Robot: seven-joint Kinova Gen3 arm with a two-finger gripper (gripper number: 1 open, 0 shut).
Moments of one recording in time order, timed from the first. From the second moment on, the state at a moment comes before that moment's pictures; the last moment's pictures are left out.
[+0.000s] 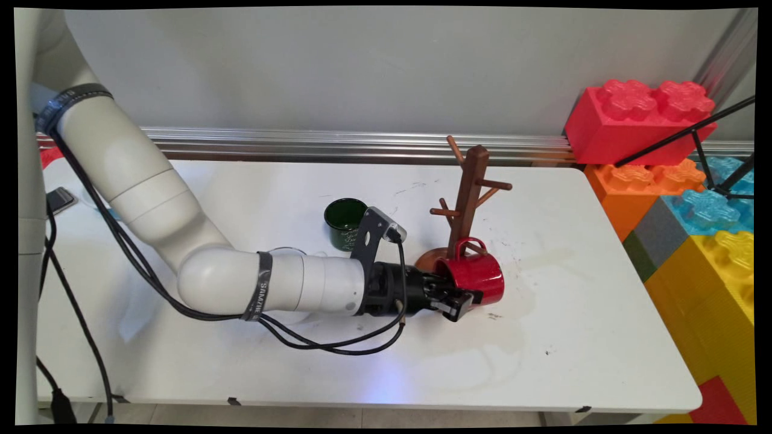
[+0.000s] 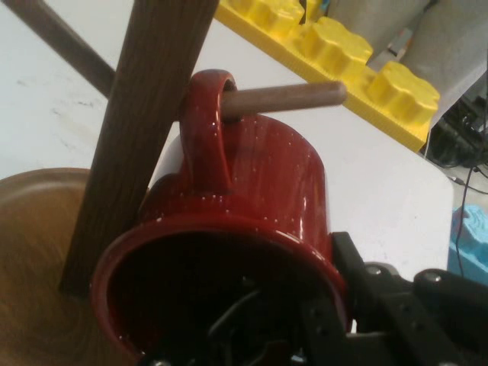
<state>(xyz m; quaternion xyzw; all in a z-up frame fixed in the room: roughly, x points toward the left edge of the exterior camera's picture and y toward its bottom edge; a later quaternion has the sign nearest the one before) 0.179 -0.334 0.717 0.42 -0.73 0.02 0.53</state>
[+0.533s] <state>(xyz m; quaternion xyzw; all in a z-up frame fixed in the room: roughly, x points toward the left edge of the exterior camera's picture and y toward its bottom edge) 0.173 -0.329 0.730 0.42 -0.73 0.01 0.54</state>
